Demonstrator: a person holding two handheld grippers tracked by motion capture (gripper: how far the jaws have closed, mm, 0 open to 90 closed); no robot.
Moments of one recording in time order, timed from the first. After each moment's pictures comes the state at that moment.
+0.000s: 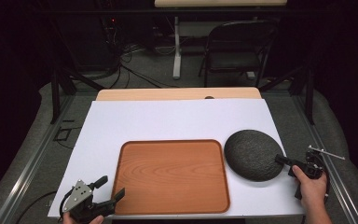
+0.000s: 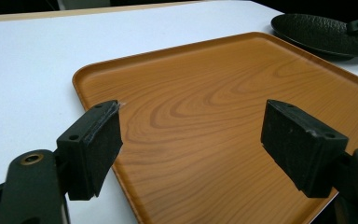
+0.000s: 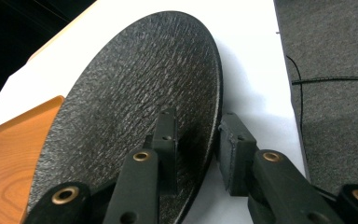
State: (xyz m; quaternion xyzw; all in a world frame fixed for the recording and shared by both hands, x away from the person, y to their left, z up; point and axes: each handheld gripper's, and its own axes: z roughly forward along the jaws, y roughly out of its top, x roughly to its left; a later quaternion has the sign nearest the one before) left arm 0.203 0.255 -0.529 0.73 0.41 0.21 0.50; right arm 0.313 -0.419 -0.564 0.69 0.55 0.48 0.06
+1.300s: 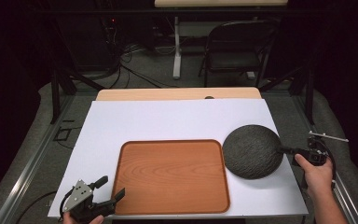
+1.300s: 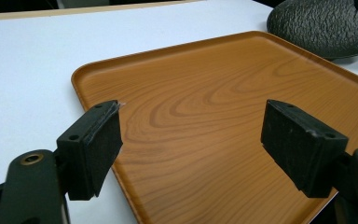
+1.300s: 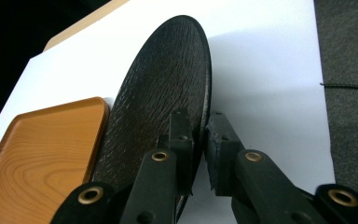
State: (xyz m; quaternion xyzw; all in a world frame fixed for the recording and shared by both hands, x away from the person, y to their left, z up) left arm 0.204 0.255 -0.530 0.73 0.41 0.21 0.50; right arm 0.333 -0.411 -0.509 0.66 0.60 0.46 0.04
